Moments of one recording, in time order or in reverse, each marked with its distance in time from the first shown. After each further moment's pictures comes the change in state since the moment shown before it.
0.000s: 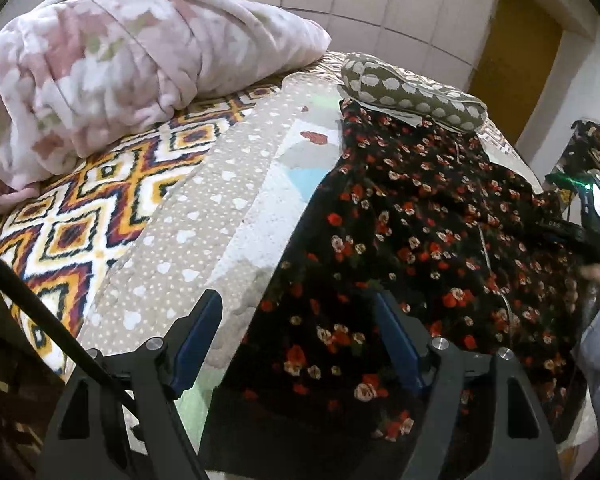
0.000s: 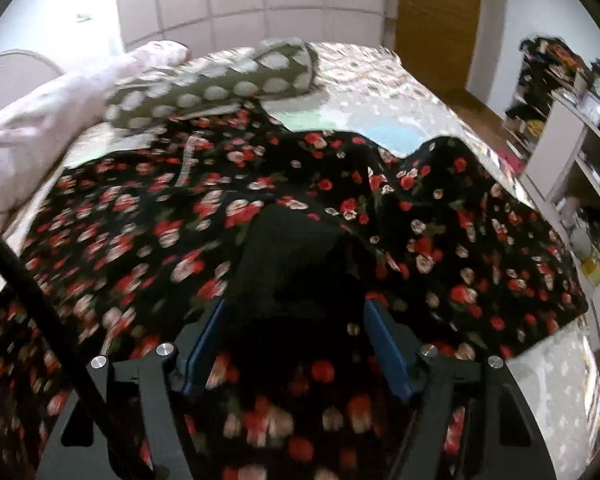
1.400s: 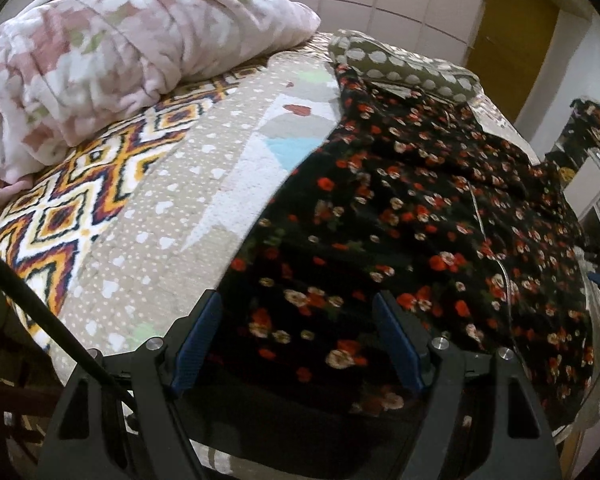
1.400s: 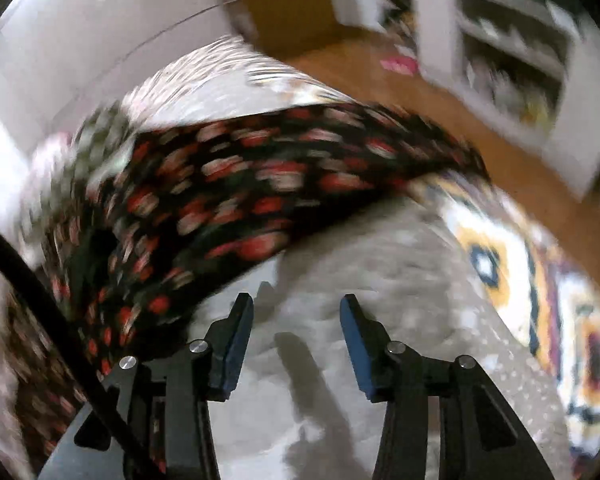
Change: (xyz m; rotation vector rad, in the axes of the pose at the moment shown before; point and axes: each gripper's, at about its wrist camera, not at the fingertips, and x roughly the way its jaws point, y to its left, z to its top) left arm 0.004 -0.029 -0.022 0.050 0.073 0.003; right arm -0.051 -0.253 -0.092 0.648 -0.026 0.033
